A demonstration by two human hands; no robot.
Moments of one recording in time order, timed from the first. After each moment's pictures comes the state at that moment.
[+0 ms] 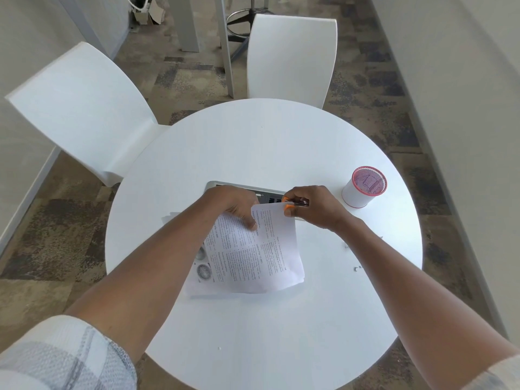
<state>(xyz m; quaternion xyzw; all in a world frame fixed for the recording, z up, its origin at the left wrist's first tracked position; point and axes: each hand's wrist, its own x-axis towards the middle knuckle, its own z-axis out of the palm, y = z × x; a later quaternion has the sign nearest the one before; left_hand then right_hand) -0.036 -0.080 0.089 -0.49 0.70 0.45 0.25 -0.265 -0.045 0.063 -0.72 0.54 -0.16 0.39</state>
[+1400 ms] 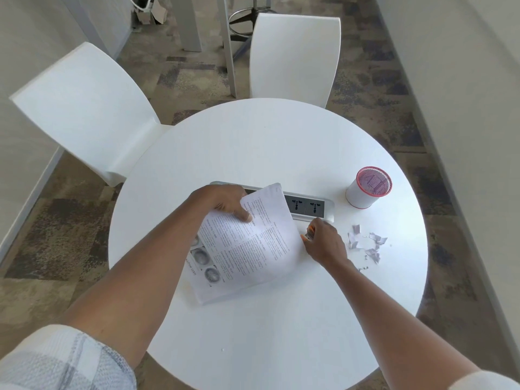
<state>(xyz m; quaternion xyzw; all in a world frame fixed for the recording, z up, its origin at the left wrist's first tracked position) 0.001 -0.088 0.074 -0.56 0.67 0.45 0.19 -0.265 0.012 -0.017 -0.59 0.75 -0.07 0.27</state>
